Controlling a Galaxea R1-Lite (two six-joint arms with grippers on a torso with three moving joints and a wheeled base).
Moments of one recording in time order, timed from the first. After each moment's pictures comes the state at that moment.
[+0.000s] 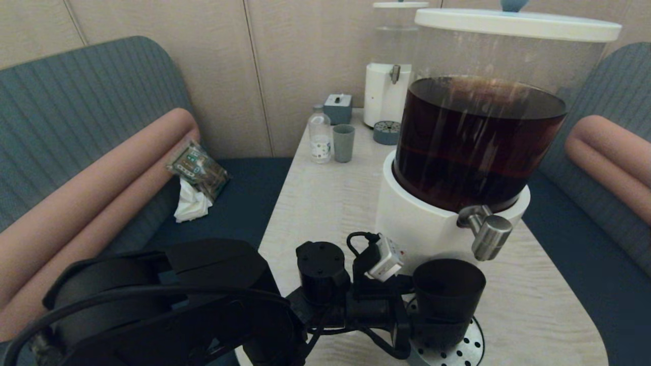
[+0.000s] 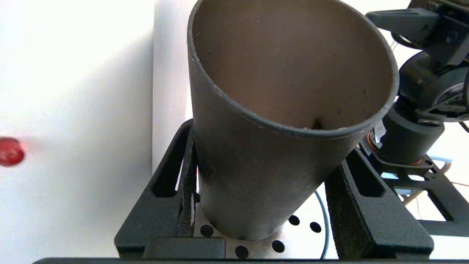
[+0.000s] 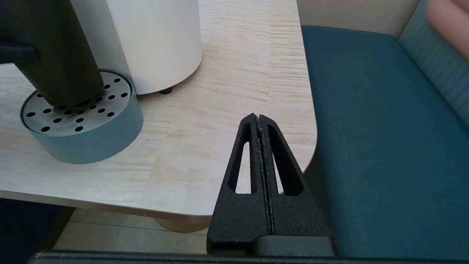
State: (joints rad) left arm -0.80 2.34 -0.92 -1.49 -0.76 -0.12; right arm -0.01 0.00 0.00 -0.02 0.00 0.00
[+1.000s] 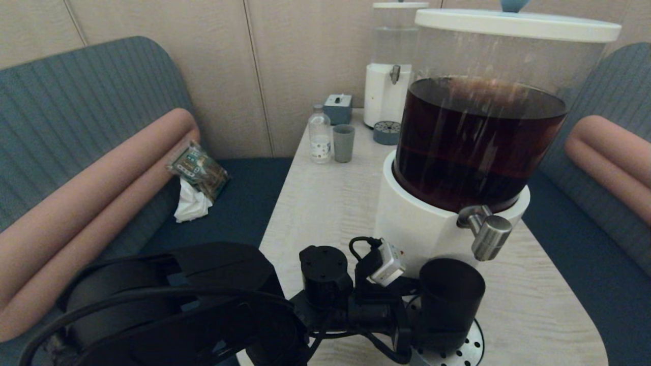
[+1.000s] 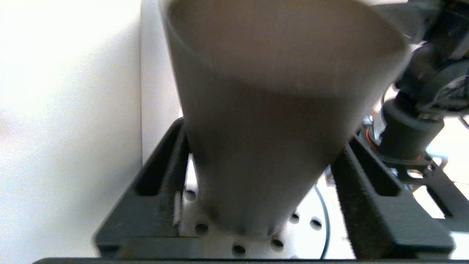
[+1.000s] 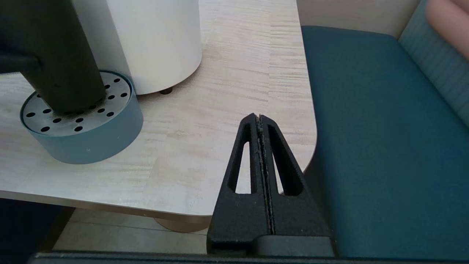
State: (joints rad) left arm -0.81 2.36 -0.92 -1.49 -0.76 -0.12; right arm -0.01 0.00 0.00 -0.02 0.00 0.00
